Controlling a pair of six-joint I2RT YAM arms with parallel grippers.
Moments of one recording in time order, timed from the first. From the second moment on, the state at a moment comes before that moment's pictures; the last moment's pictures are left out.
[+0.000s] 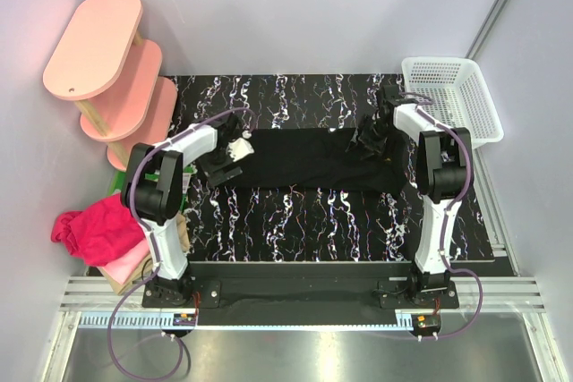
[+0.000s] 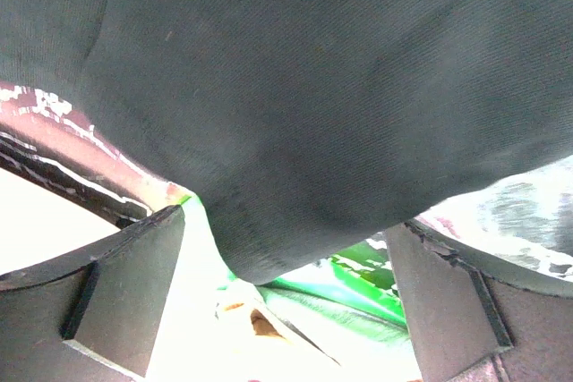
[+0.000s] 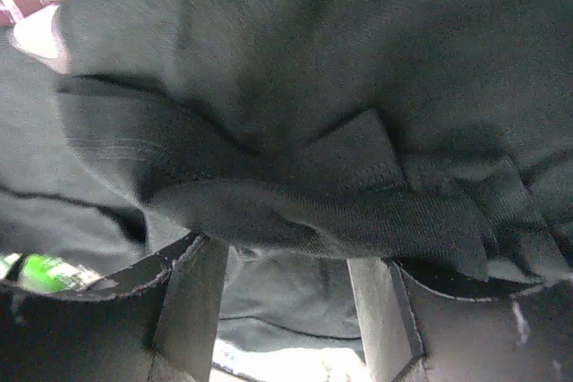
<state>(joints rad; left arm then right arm) -0.28 1.91 1.29 -0.81 -0.26 0.74 0.12 2.12 1.58 -0.70 -0.29 0.56</state>
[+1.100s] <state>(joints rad) -0.19 2.06 1.68 -1.04 0.07 0.57 0.12 2.12 1.56 -0.65 -0.35 0.56</state>
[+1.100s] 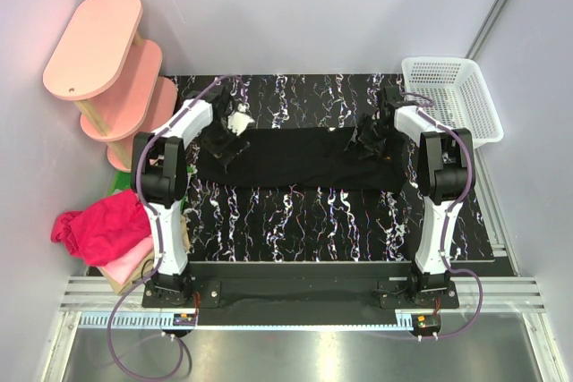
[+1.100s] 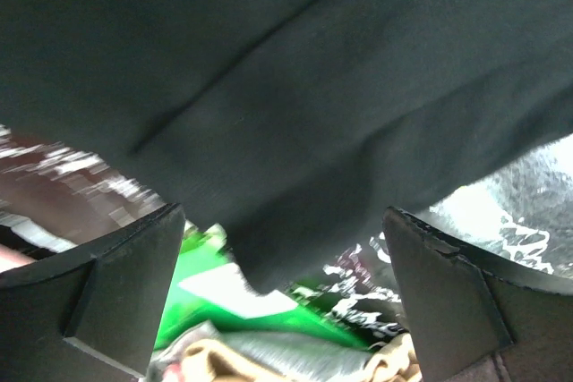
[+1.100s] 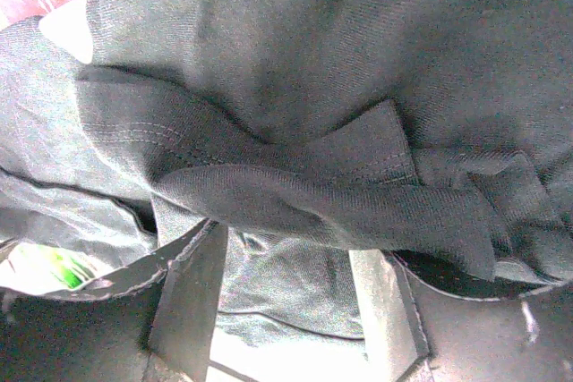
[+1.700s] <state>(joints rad) -0.11 2.15 1.75 -1.06 0.10 0.50 0.12 2.10 1.54 -0.65 -0.35 0.56</state>
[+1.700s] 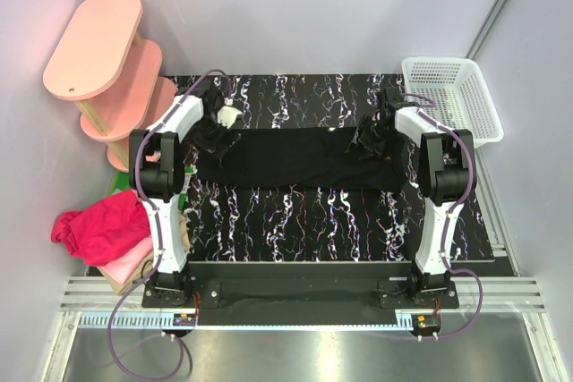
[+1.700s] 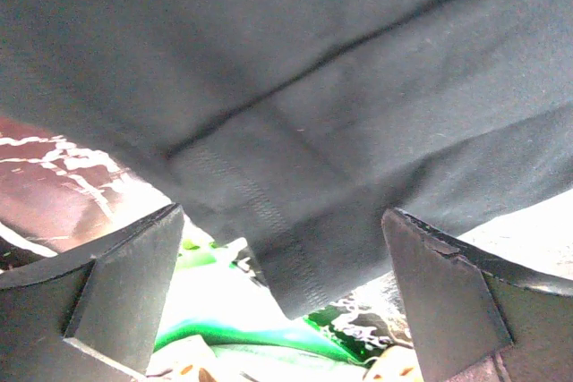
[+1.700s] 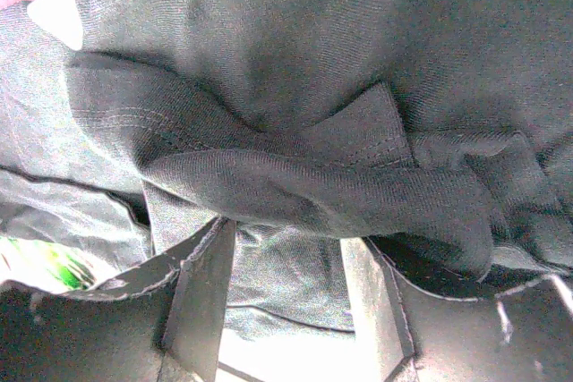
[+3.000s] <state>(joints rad) -0.08 2.20 1.75 -1.02 0.02 0.49 0.12 2.09 1.53 -0.65 -0.35 0.55</state>
